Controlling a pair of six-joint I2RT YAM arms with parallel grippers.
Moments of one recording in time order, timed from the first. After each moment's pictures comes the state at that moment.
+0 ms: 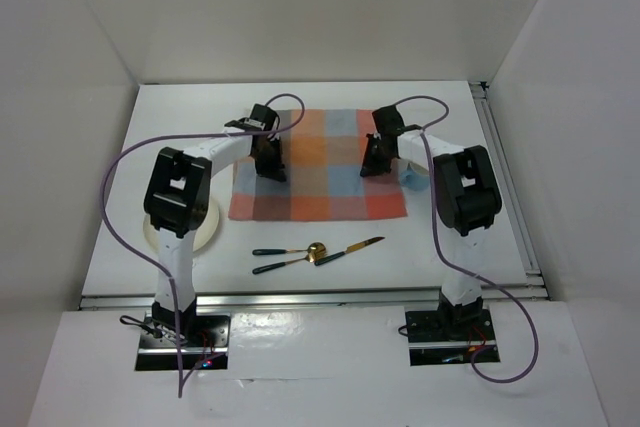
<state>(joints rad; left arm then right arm) -0.32 2.11 1.56 -0.59 0.17 -0.46 0.28 2.05 1.41 -0.42 -0.12 0.52</state>
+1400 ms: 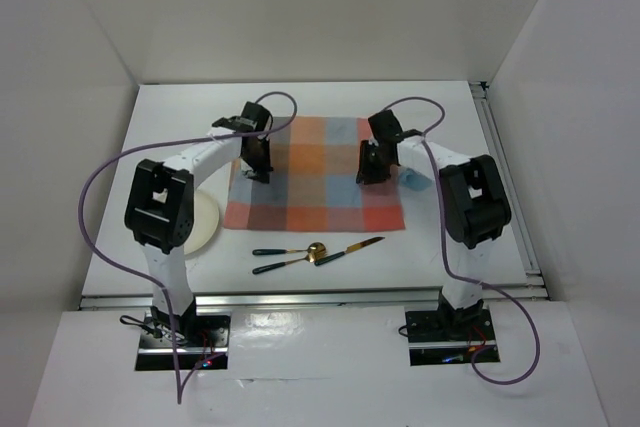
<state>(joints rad) -0.32 1.95 1.45 -0.73 0.01 -0.43 0.33 1.93 1.29 -0.44 -0.12 0.45</state>
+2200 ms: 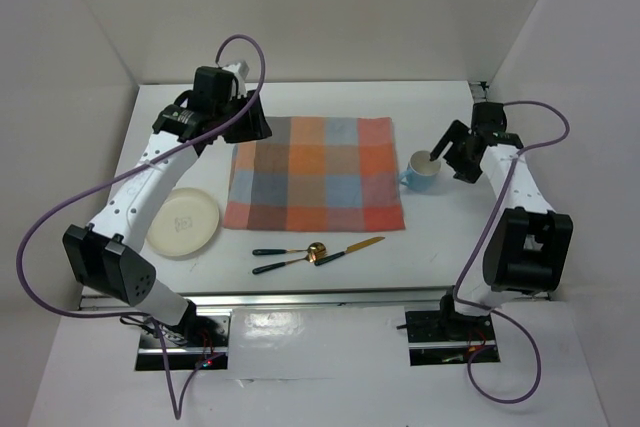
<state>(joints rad) -0.32 1.52 1.60 -0.76 0.08 -0.42 -0.15 1.51 1.20 -0.64 -0.05 0.52</state>
